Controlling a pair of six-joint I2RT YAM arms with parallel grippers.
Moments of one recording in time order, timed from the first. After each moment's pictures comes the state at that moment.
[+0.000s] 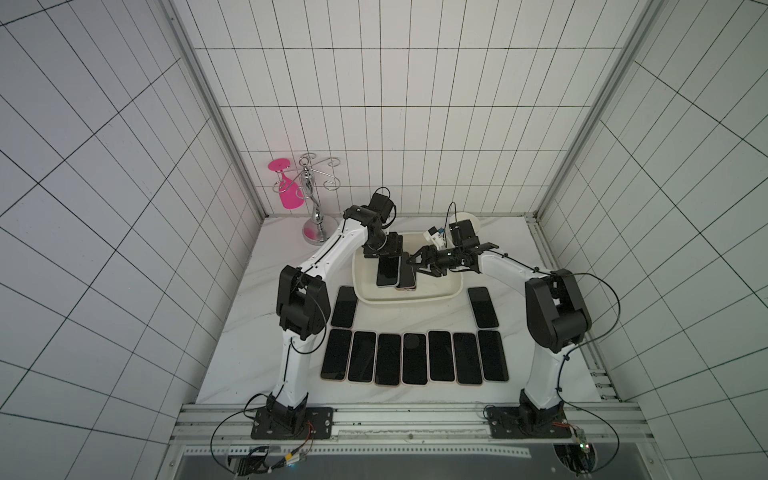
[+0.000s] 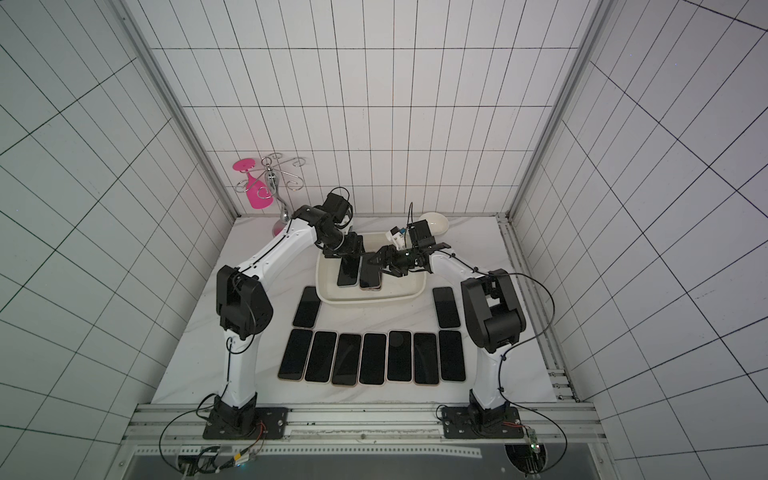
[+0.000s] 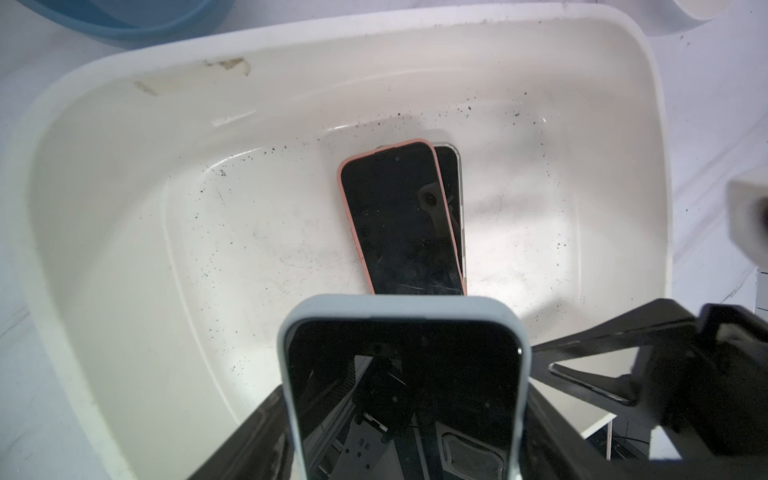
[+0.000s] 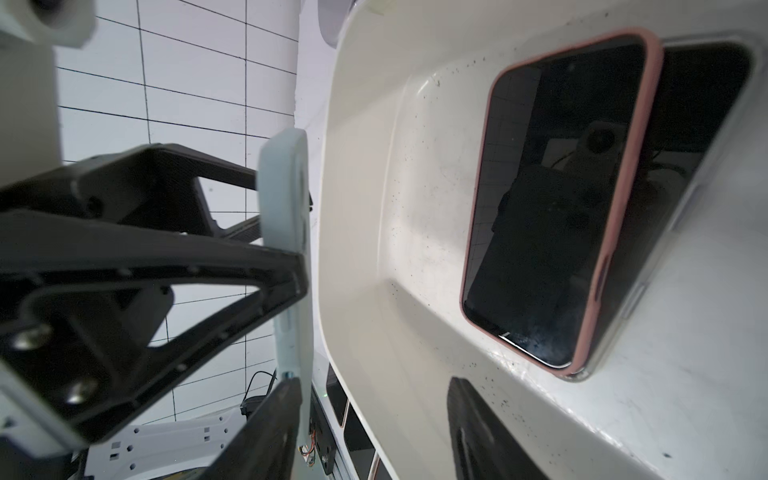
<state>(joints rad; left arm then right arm) -0.47 2.14 2.08 -1.10 0.19 -0.39 0.47 1.91 1.37 -0.25 -0.87 0.60</state>
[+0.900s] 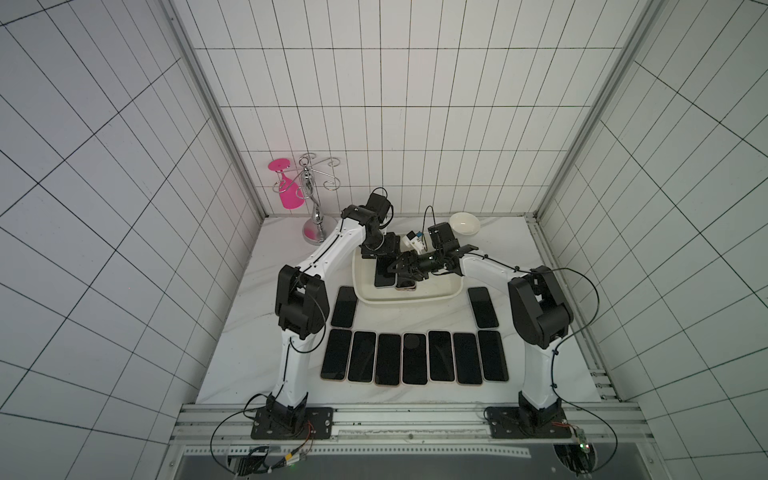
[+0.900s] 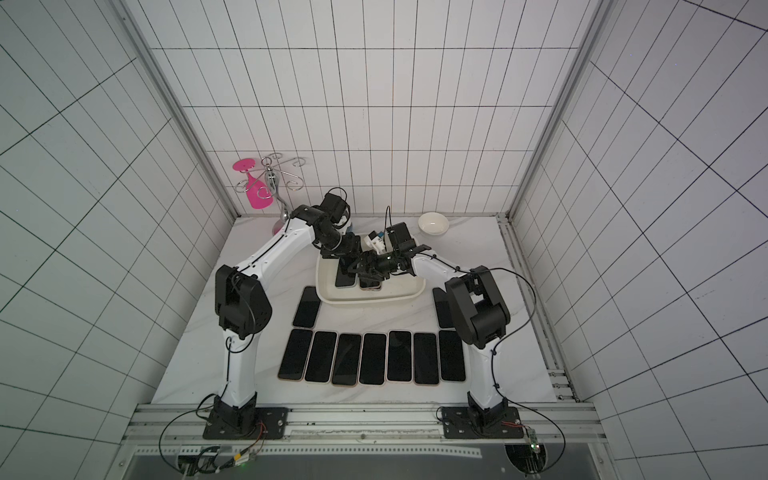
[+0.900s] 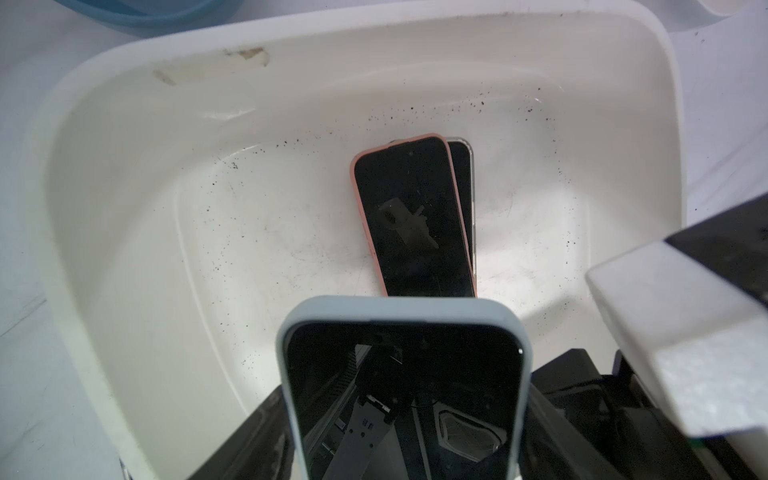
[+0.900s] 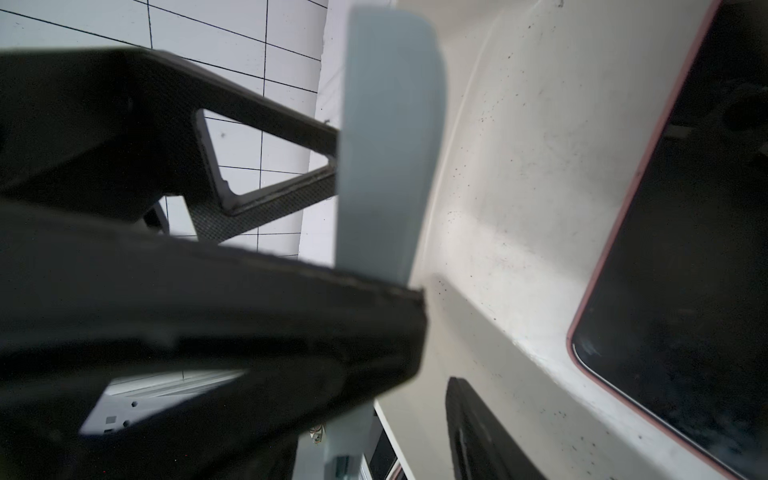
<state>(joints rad) -0.45 2.14 2.07 -1.11 0.20 -0.38 0.58 2.01 1.44 -0.21 -0.92 0.61</state>
